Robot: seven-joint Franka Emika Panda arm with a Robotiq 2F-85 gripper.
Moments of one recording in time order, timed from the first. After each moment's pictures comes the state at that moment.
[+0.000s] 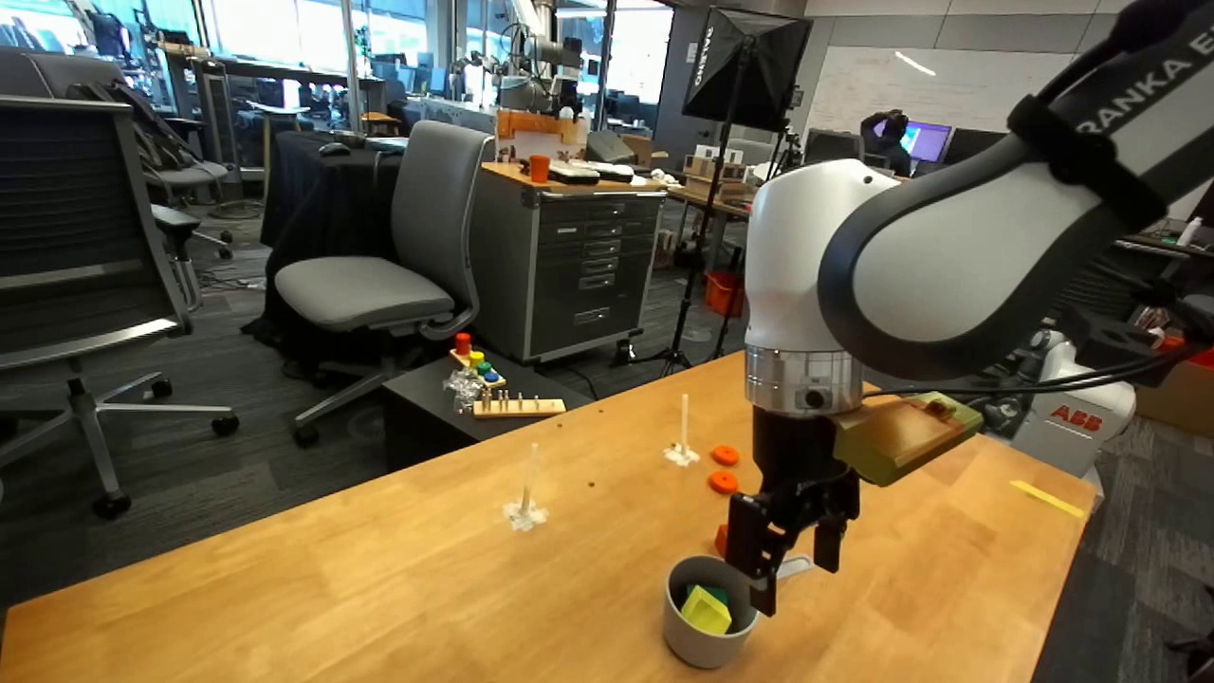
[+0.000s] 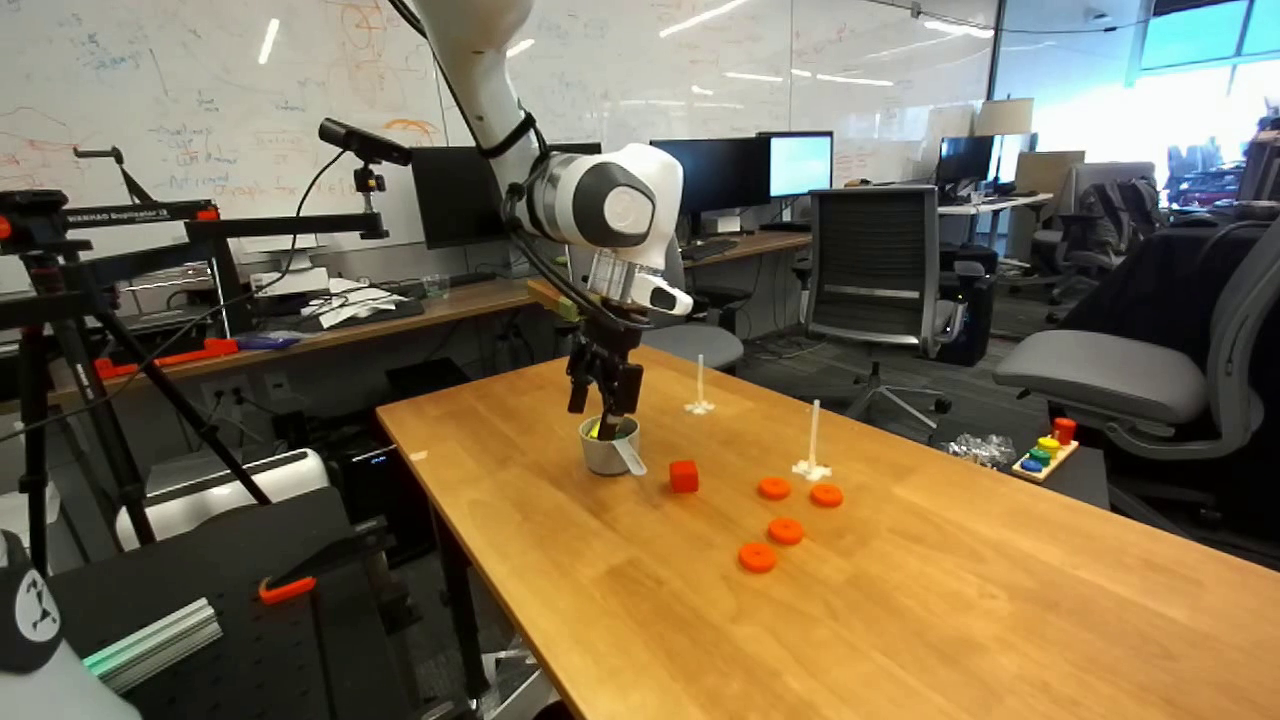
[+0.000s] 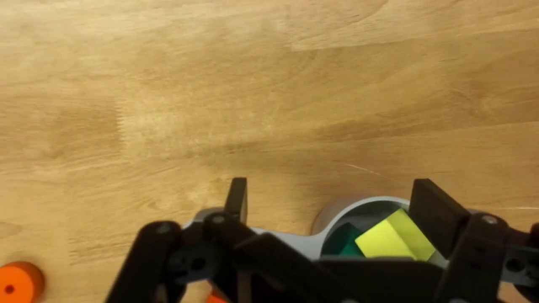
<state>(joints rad) 0.26 0.57 0.08 -2.00 0.11 2.28 0.31</state>
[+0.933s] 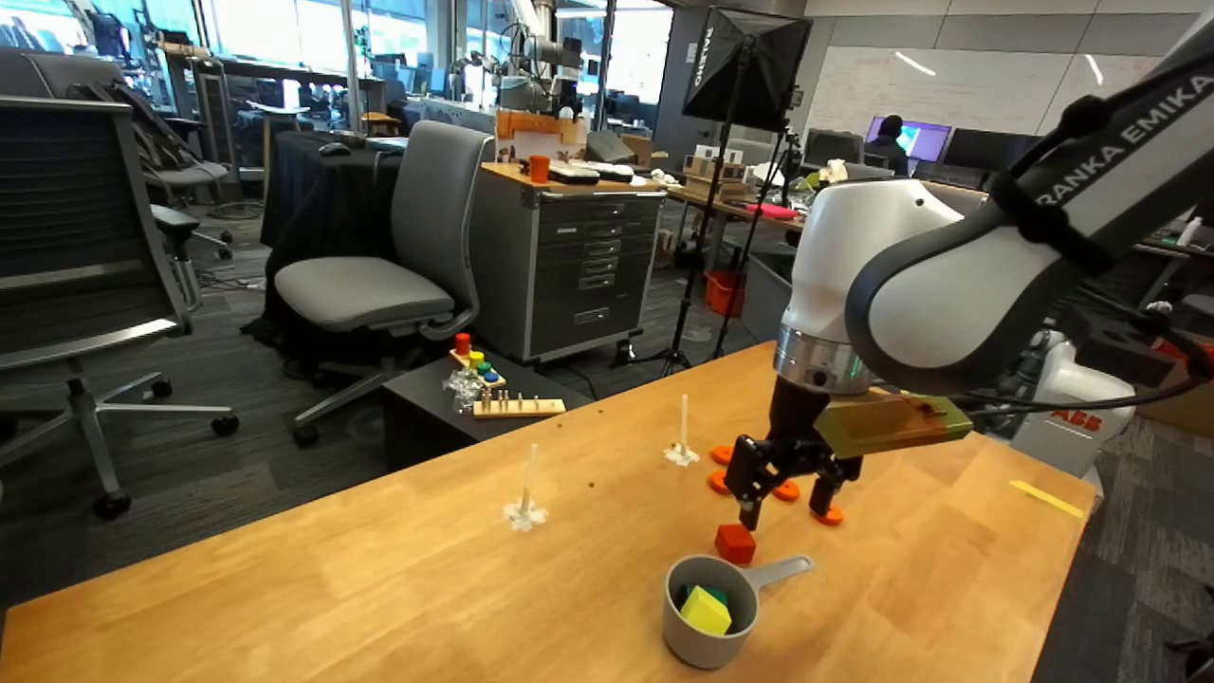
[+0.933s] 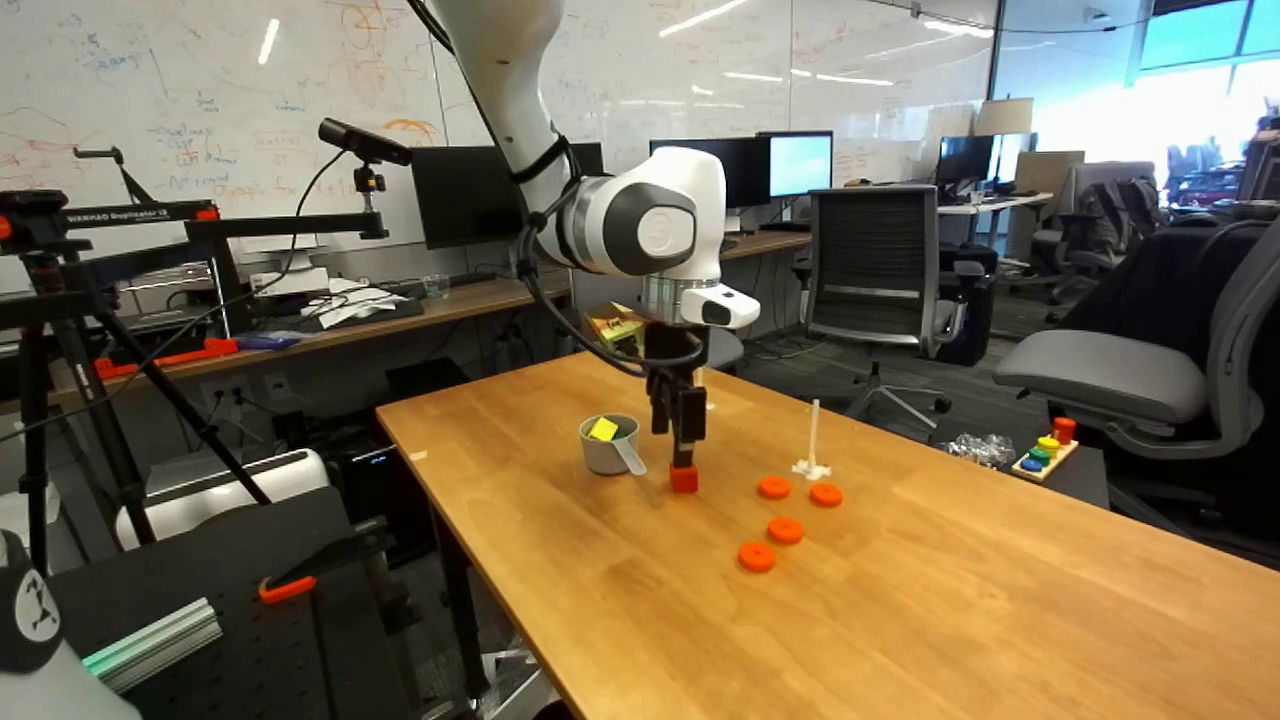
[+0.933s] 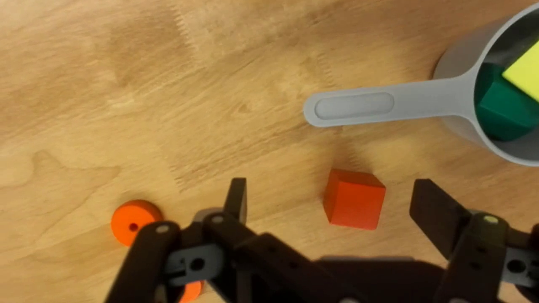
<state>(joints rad) 0.25 0.58 -0.04 -2.07 0.08 2.56 0.47</state>
